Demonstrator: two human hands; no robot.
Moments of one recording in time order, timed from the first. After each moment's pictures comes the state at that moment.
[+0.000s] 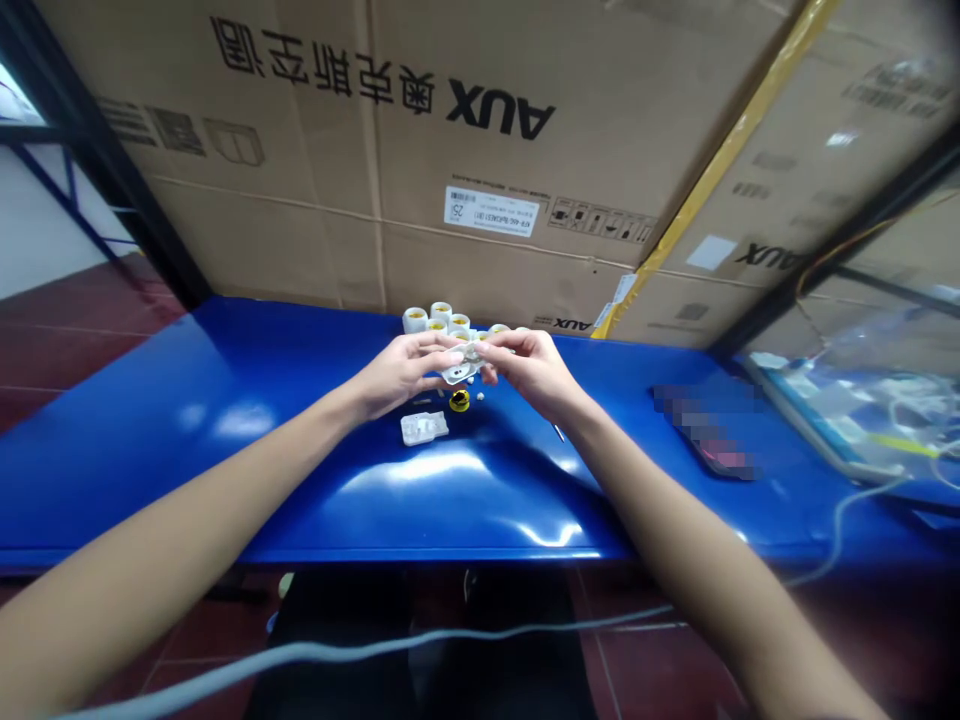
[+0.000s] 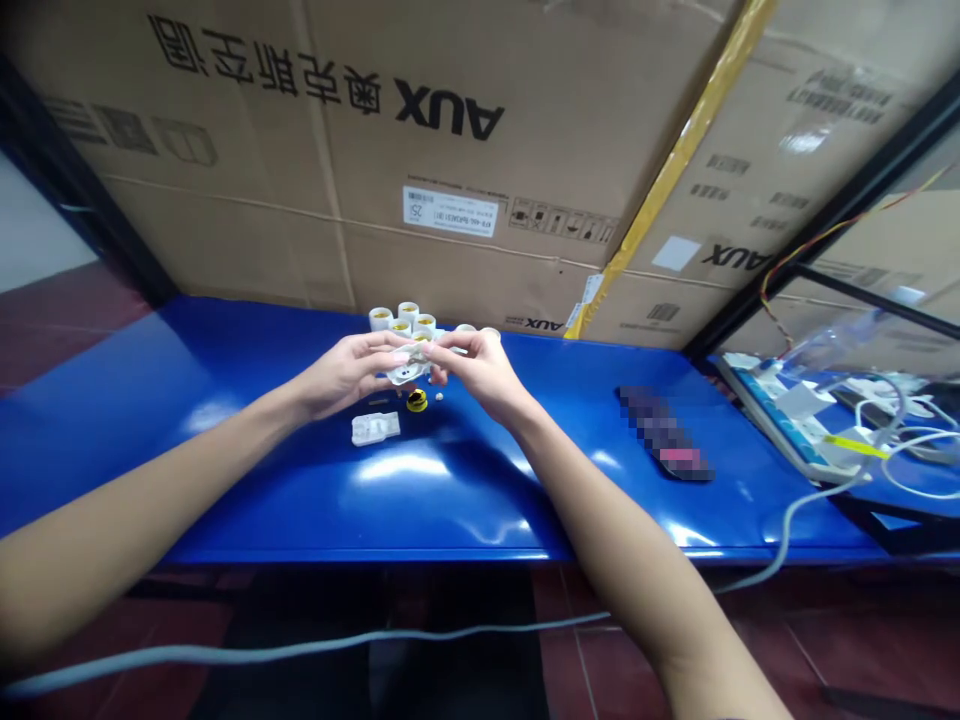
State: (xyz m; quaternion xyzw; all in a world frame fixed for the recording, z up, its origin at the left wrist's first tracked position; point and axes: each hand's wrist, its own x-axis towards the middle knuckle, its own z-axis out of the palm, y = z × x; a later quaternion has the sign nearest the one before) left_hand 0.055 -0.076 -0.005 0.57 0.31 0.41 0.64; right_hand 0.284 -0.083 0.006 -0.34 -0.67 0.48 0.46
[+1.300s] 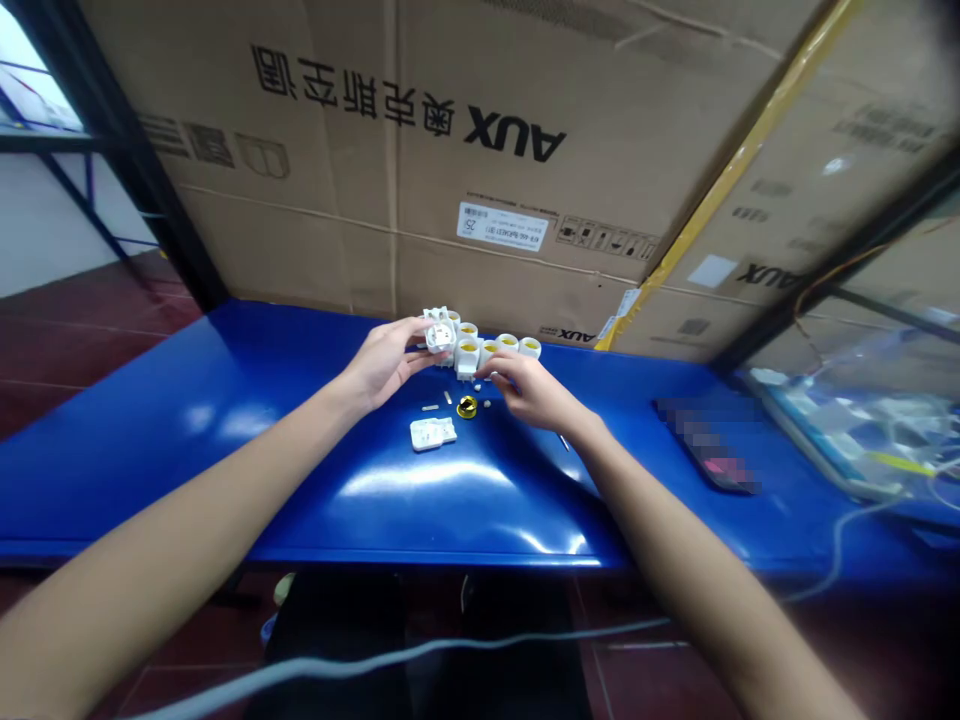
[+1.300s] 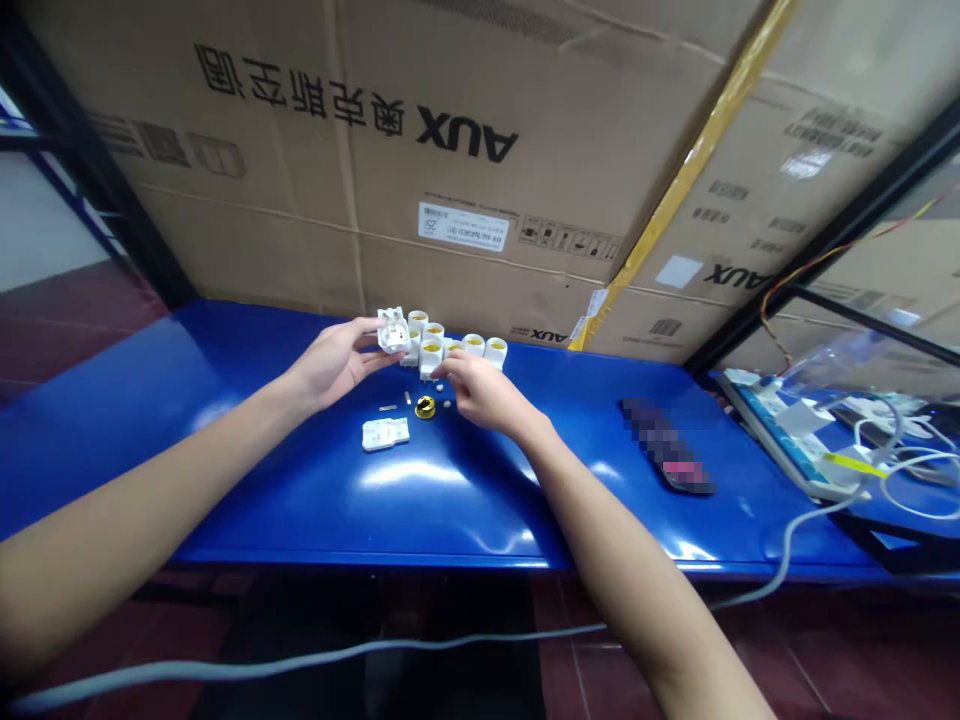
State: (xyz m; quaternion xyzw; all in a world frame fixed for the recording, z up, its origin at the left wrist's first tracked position) left_hand 0.048 -0.058 0.008 0.39 0.34 0.58 0.63; right_hand 0.296 -0.077 -0.001 -0.34 -0.89 0.13 0.28
